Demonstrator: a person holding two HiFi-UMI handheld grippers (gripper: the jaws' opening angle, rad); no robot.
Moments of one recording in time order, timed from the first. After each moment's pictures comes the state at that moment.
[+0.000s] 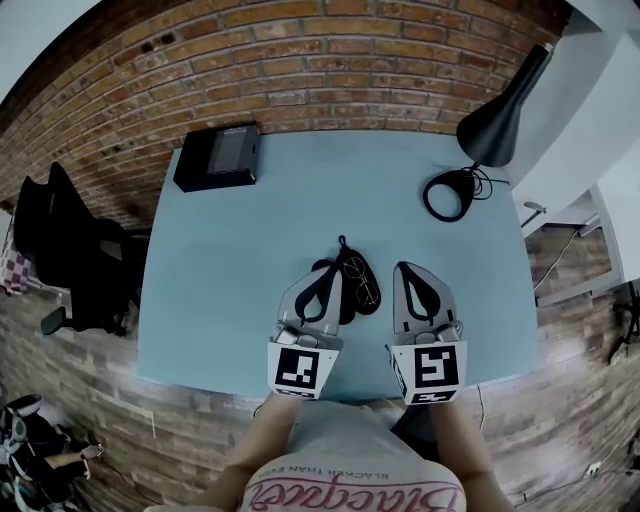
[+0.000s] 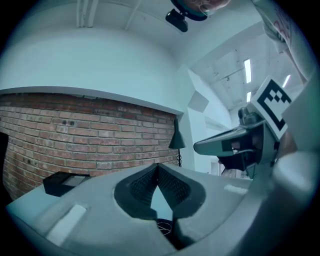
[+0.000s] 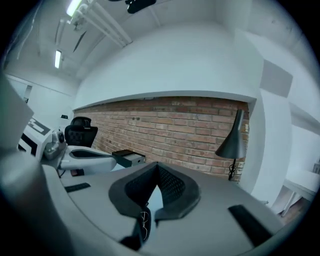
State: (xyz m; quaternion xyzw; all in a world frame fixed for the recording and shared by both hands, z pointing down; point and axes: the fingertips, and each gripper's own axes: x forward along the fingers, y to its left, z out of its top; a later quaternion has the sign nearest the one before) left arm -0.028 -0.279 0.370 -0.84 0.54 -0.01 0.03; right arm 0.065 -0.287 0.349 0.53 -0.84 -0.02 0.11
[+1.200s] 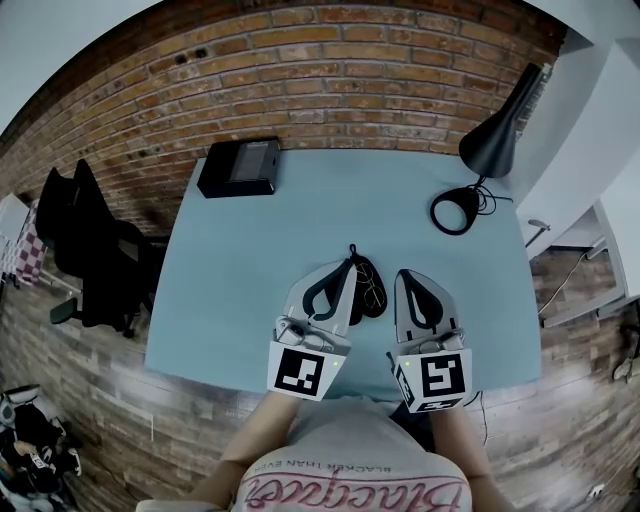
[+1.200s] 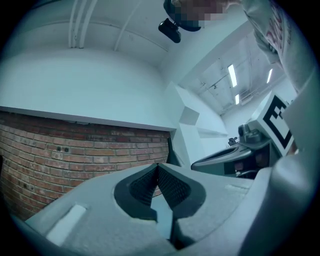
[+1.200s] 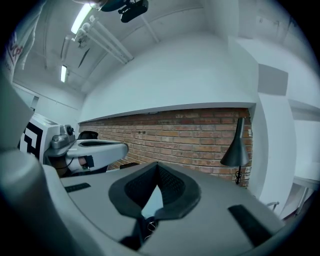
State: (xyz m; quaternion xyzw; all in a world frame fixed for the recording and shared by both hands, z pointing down) left arm -0.017 -0.241 0.297 -0.85 0.52 0.03 0.12; right arm 0.056 -0.246 0.317 0.50 -0.87 -0.04 0.04
